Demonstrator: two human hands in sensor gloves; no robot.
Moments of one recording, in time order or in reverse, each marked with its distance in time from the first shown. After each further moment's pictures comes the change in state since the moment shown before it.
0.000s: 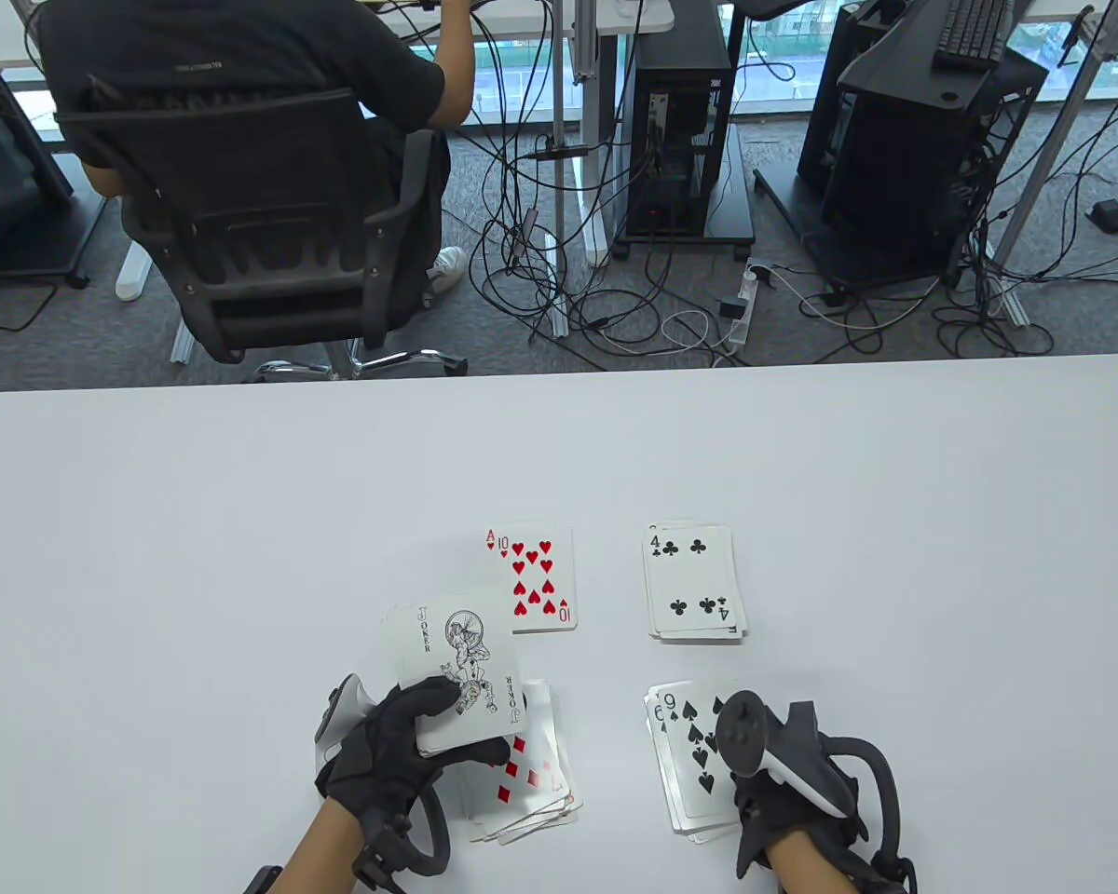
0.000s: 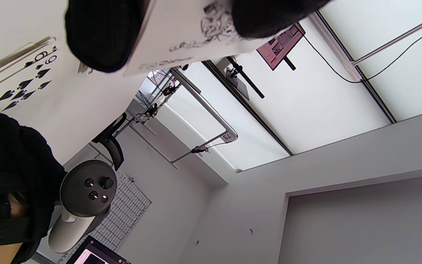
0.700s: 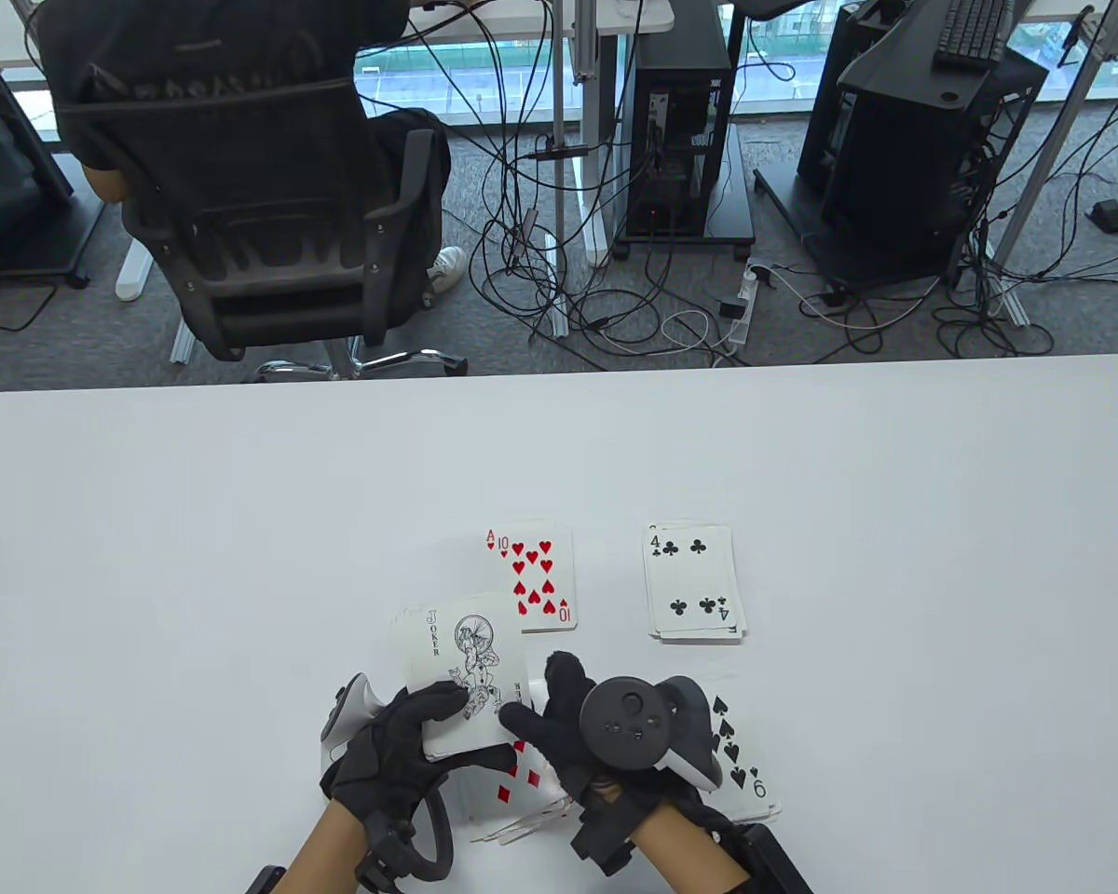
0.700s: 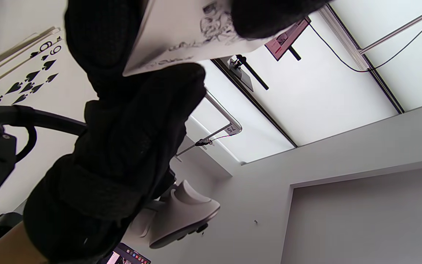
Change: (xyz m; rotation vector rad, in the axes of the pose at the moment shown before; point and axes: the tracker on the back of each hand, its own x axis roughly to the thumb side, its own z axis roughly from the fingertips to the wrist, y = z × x) left_hand -0.004 -0.001 -0.002 -0.040 0.015 -0.019; right_hand 0.150 -0.045 0.018 -0.351 -0.714 -0.597
